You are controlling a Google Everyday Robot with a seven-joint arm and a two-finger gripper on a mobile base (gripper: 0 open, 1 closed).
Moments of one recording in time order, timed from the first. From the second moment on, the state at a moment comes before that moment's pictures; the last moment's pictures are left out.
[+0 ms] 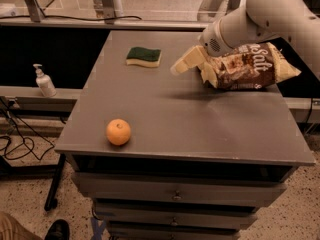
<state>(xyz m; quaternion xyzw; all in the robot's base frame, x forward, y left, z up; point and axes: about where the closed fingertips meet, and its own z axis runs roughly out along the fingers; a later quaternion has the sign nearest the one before) 0.706 -0.090 0.894 -0.45 0.79 0.15 0.39</state>
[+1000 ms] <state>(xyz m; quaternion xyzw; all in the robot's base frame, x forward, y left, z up) 0.745 -0.009 0.863 -0.47 0.77 0.15 0.40</state>
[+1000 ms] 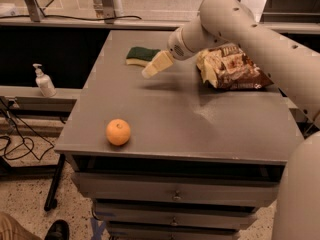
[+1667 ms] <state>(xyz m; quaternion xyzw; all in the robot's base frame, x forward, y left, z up) 0.782 -0.002 0.850 -0.46 0.78 0.14 0.41</state>
